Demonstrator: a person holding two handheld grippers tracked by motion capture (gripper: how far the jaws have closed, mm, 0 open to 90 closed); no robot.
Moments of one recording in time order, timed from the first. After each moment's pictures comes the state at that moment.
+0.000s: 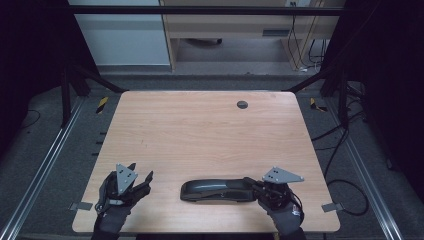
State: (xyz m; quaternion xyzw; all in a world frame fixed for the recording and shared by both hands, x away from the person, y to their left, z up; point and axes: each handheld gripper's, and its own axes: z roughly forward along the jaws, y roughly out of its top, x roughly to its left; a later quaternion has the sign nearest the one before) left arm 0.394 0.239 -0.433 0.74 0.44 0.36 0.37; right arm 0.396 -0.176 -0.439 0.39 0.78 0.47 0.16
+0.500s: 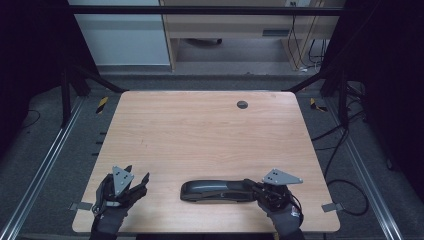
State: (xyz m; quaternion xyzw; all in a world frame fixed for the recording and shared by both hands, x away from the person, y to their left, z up) left arm 0.394 0.247 -0.441 0.73 0.45 0.36 0.36; right arm 0.396 -0.178 -0.450 0.39 0.77 0.47 0.16
